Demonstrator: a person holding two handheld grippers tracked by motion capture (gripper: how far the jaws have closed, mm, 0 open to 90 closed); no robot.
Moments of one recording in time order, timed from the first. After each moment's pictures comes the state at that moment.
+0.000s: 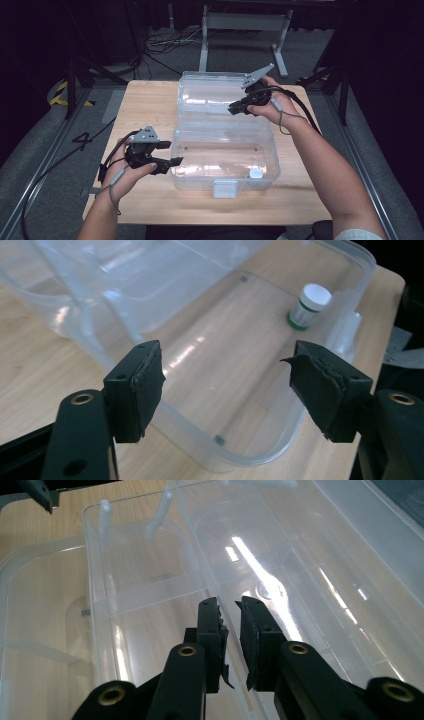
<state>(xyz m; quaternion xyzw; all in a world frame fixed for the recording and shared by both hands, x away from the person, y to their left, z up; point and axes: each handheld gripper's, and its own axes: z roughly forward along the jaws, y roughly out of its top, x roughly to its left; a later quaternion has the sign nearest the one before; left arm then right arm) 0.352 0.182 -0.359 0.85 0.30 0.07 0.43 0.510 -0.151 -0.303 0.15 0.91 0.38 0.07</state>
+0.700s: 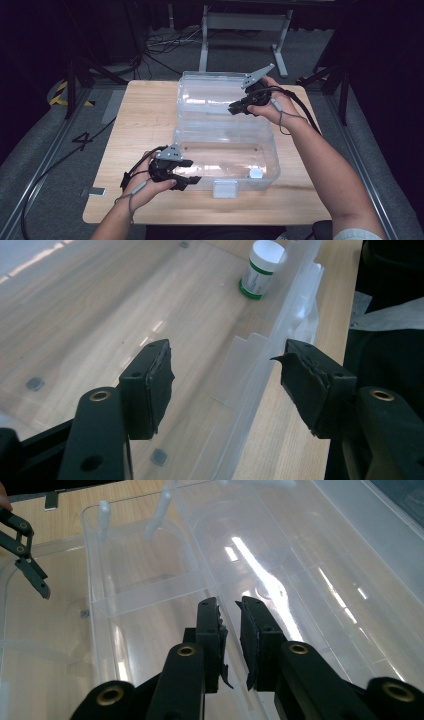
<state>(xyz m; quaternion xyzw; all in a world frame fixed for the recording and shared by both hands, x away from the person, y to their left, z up) 0.341 0.141 -0.401 0.88 0.24 0.01 0.42 0.510 -0.151 -0.303 0.15 0.91 0.38 0.07</state>
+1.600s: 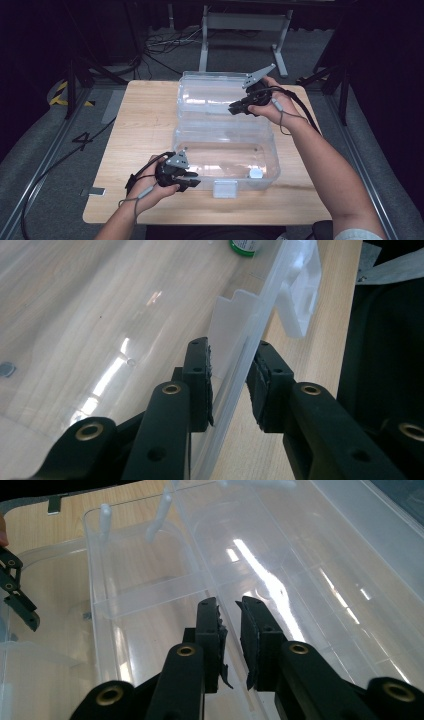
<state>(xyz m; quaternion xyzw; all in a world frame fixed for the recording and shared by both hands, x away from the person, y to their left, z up) 0.336 0.131 -0.409 0.91 0.21 0.01 0.36 0.510 -0.153 -0.304 0.15 0.91 0.38 0.06</state>
